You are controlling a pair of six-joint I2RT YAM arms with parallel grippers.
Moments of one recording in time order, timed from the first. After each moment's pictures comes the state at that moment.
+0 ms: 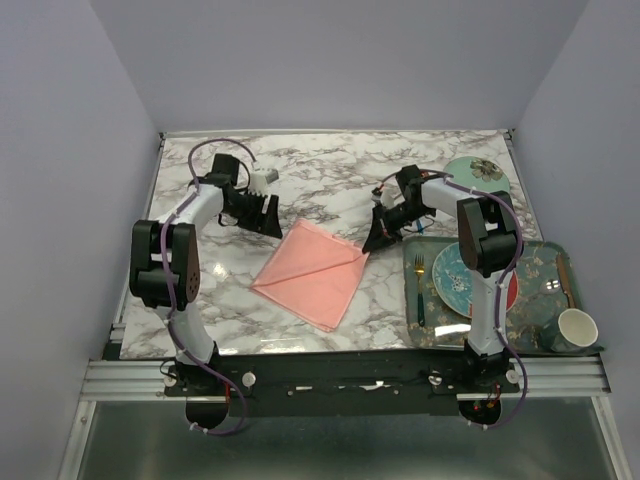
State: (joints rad) left arm -0.11 1.82 1.26 -0.65 0.66 0.23; right arm 0.27 2.17 1.49 -0.80 -0.91 0.13
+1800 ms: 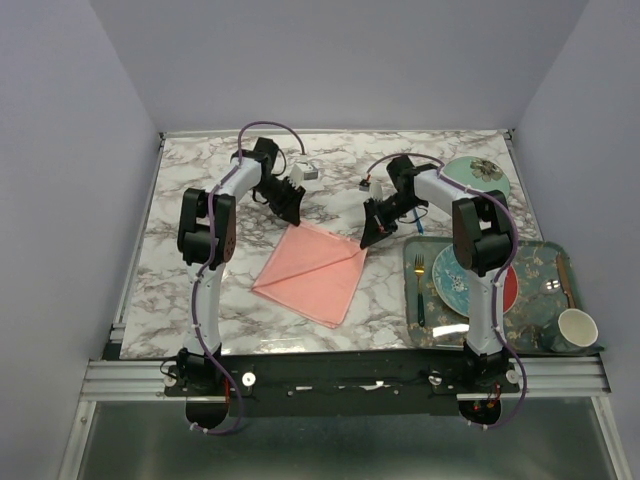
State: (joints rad) left arm -0.22 2.31 1.88 -0.93 0.71 0.68; right arm 0.31 2.20 1.63 -0.91 -0.85 -0.16
